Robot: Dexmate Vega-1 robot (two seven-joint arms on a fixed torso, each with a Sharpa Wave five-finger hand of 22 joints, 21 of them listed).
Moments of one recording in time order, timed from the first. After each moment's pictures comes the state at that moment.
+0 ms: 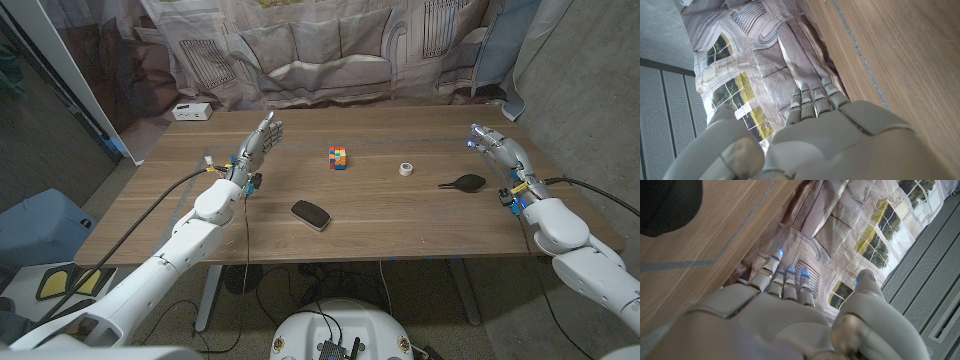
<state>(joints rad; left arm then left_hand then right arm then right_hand) 0.93 0.58 0.38 -1.52 -0.51 -0.30 0.08 0.26 0.00 0.19 0.00 0.20 0.26 0.11 0.21 0.18 0.29 0.08 0.25 0.20 0.22 0.08 0.20 0.17 0.19 0.10 0.22 0.17 -1.25 -0.83 -0.07 -1.56 0.43 0.48 -0.11 0.35 0.07 0.24 -0.15 0.19 0.24 0.04 0.19 0.19 0.24 0.11 0.20 0.20 0.13 0.04 0.21 0.21 0.37 -0.01 0.18 0.17</state>
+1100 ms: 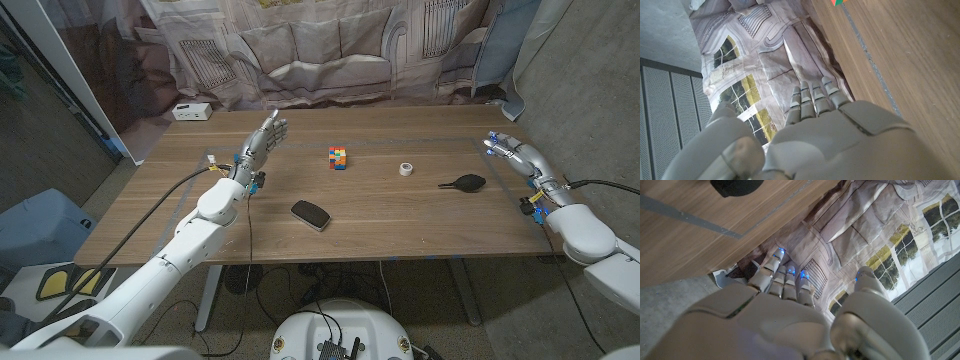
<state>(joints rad) 0.93 0.58 0.38 -1.55 -0.50 -0.29 0.09 0.26 0.00 0.20 -0.01 0.20 0.28 0.11 0.20 0.18 0.29 0.09 0.25 0.20 0.23 0.08 0.20 0.17 0.19 0.11 0.22 0.17 -1.38 -0.90 0.04 -1.61 0.25 0.39 -0.21 0.38 0.05 0.25 -0.16 0.19 0.21 0.04 0.19 0.19 0.21 0.08 0.20 0.20 0.15 0.02 0.21 0.20 0.40 -0.02 0.19 0.17</state>
